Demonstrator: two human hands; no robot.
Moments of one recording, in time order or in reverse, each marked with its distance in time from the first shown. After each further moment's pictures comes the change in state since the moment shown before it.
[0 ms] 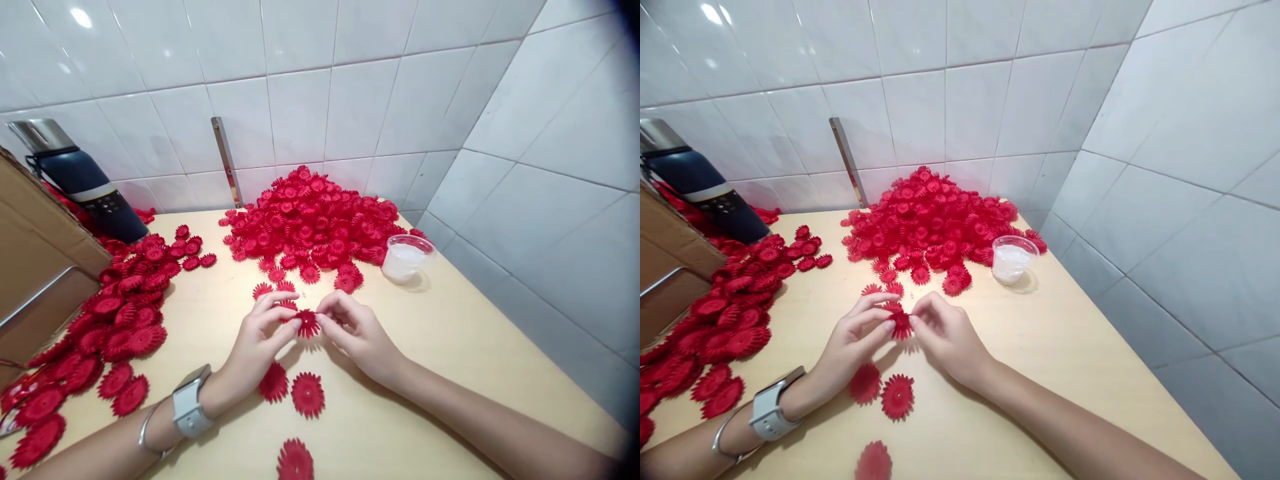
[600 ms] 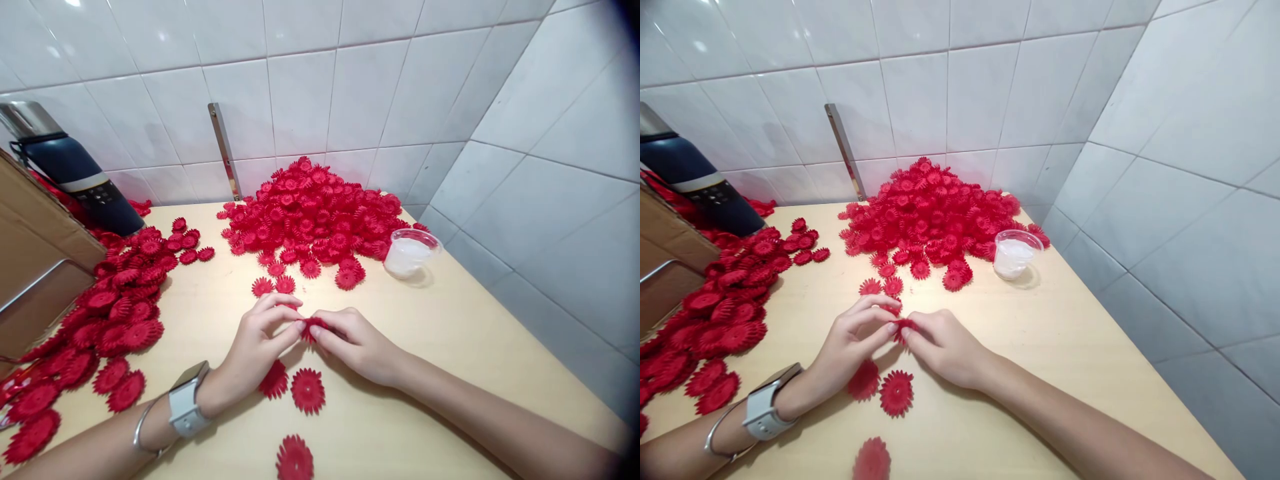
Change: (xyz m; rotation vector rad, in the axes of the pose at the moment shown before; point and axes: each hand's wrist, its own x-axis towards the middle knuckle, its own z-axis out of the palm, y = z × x) left_hand -0.001 -0.001 0.000 0.060 -0.023 0.038; right_hand 0.002 0.000 -0.004 -0.138 -0.332 -0.064
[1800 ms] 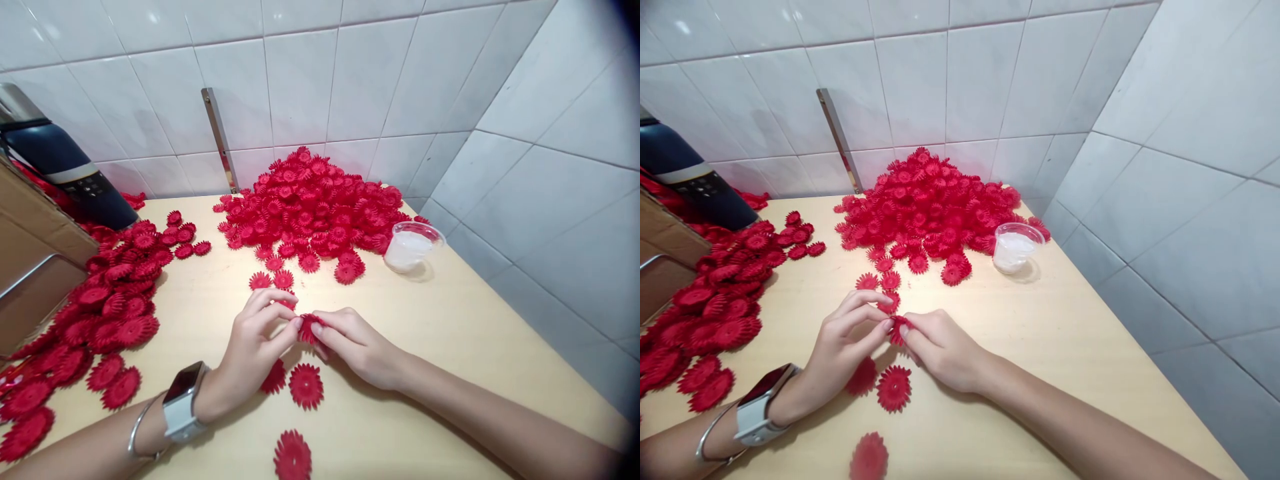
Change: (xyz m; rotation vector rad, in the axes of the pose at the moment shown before) left_hand -0.005 0.005 0.003 0.172 0.067 0.075; right_hand -0.003 -0.005 0.004 0.103 -0.031 0.039
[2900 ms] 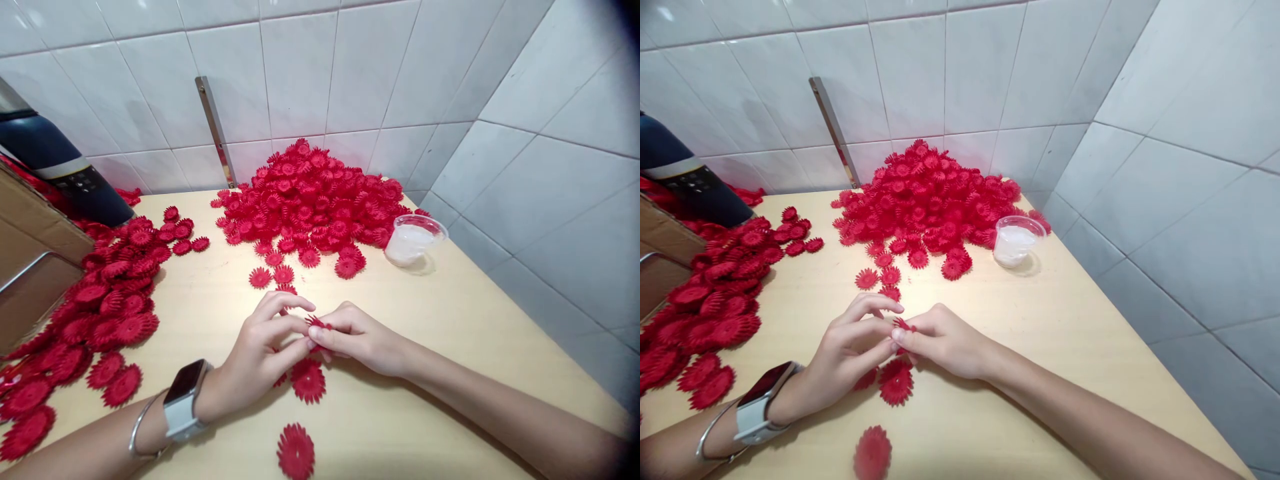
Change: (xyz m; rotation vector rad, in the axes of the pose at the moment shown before) left_hand -0.004 0.002 -0.003 -0.099 -0.176 0.116; right_hand 0.000 0.002 -0.007 0.225 -0.145 0.055
